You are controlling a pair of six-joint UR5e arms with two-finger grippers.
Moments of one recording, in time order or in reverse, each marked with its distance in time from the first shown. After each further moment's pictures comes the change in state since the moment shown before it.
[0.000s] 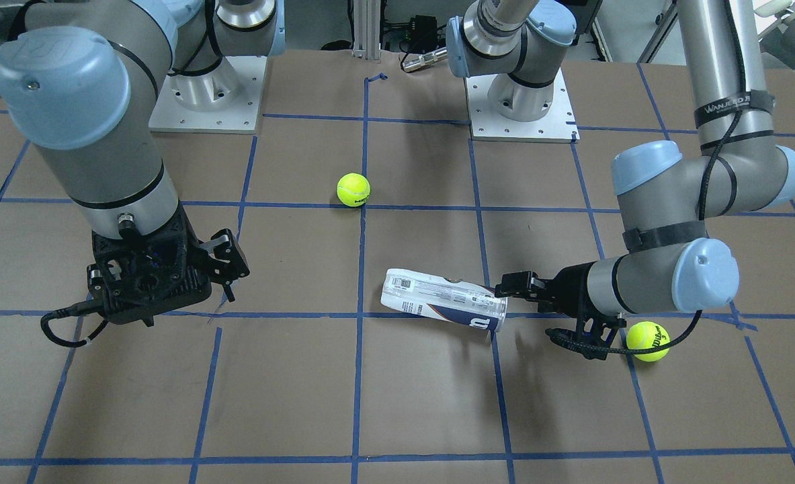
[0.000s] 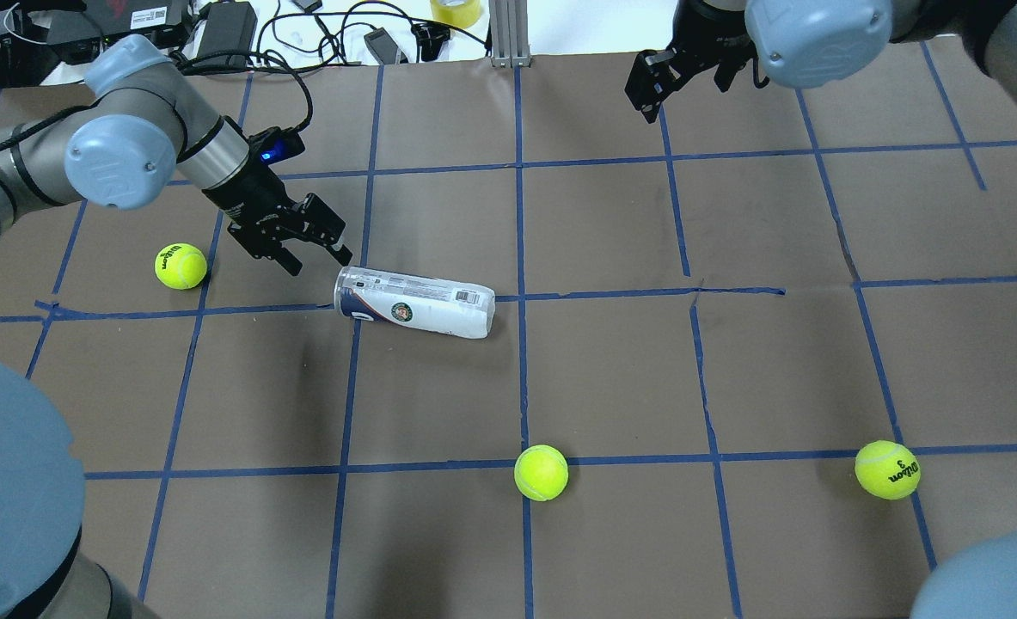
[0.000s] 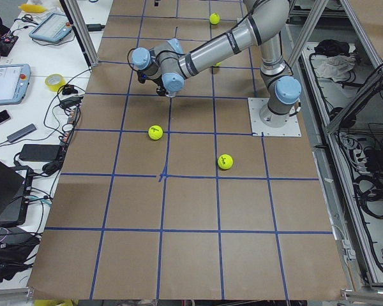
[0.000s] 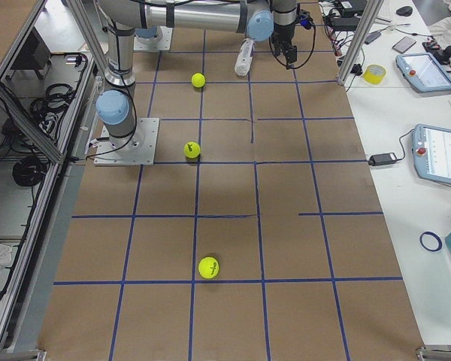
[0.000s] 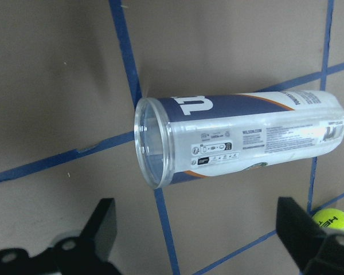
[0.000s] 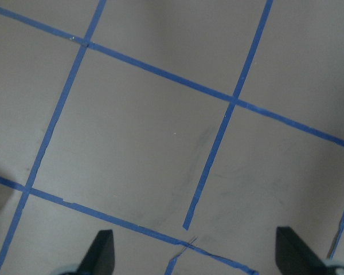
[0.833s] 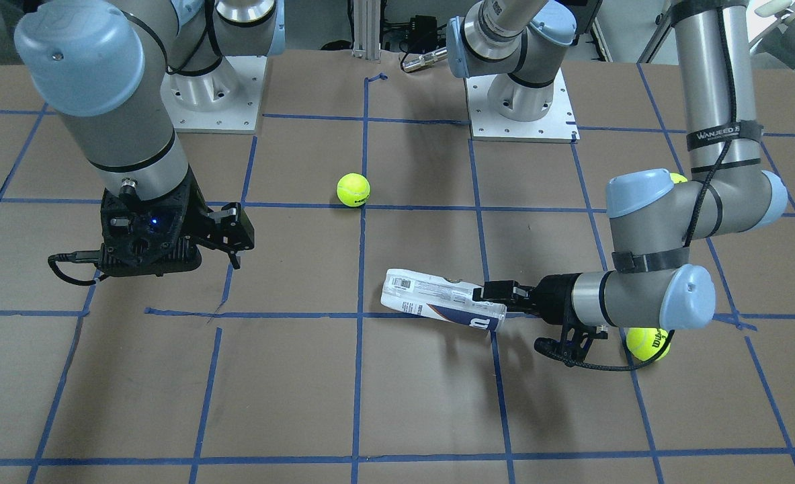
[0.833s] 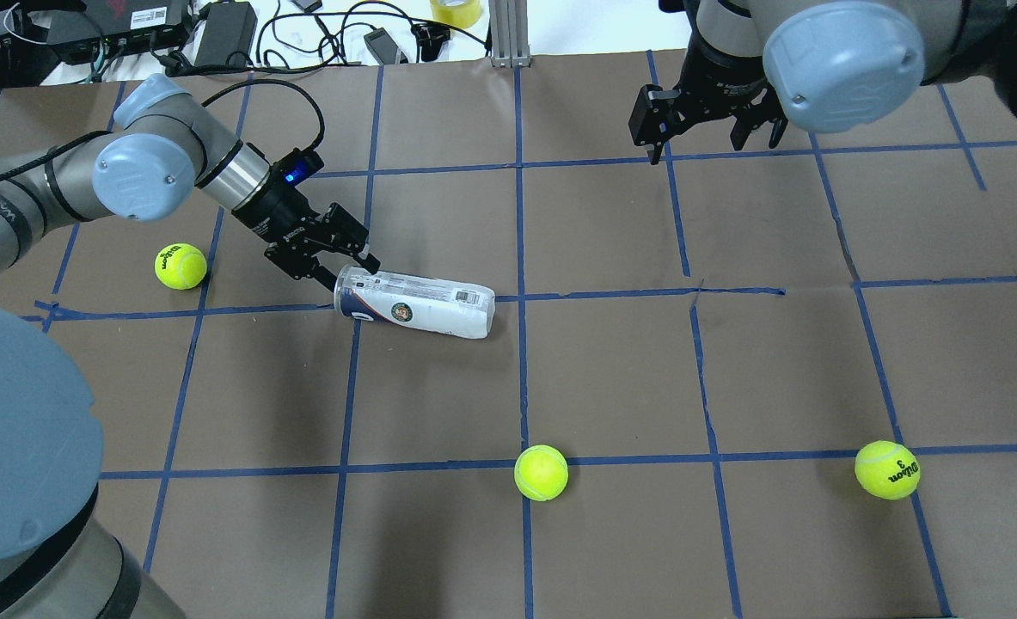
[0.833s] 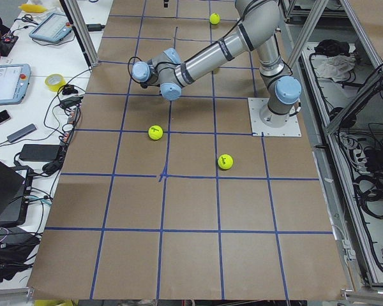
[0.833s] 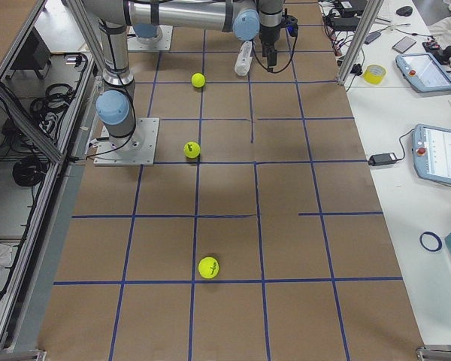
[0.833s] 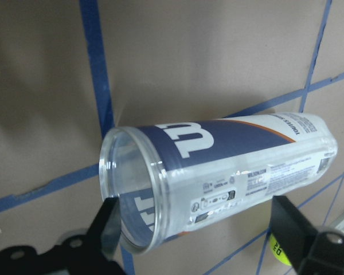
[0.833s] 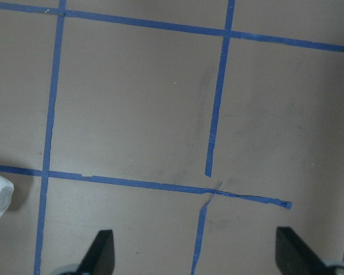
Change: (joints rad) left arm 0.003 -0.049 -0.011 -0.059 -0.171 -0.006; right arm 0.003 -0.089 0.097 0.063 -0.005 0.245
